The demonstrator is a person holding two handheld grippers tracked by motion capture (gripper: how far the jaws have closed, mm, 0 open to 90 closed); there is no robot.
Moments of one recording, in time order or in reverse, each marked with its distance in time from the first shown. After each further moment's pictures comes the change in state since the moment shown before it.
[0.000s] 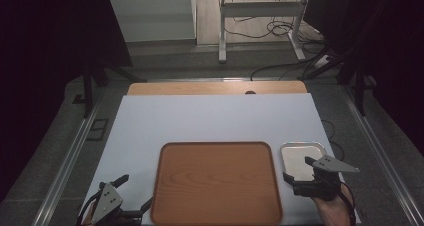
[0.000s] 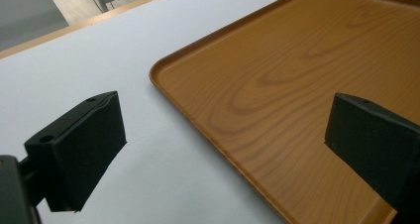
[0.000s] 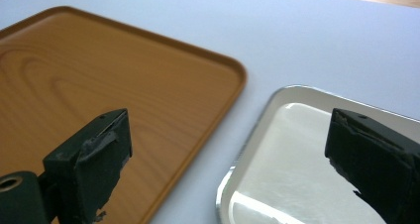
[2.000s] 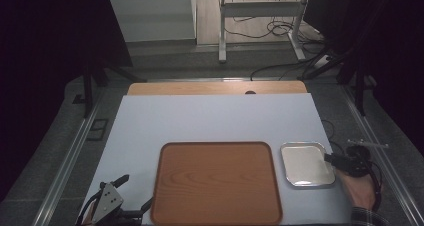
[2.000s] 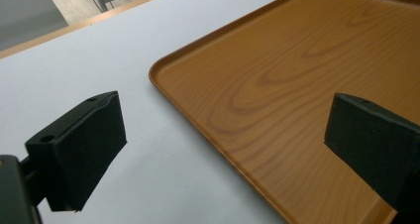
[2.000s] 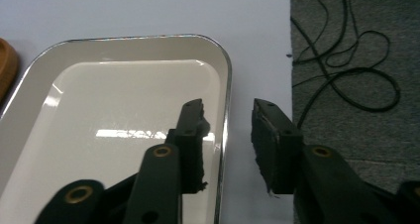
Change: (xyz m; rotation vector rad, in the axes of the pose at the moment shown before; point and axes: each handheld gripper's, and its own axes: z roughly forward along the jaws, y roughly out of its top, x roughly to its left) left arm 0.000 0.000 0.000 0.005 -0.001 0.007; right arm -0.132 -0.018 0.007 0.240 -0.241 0.359
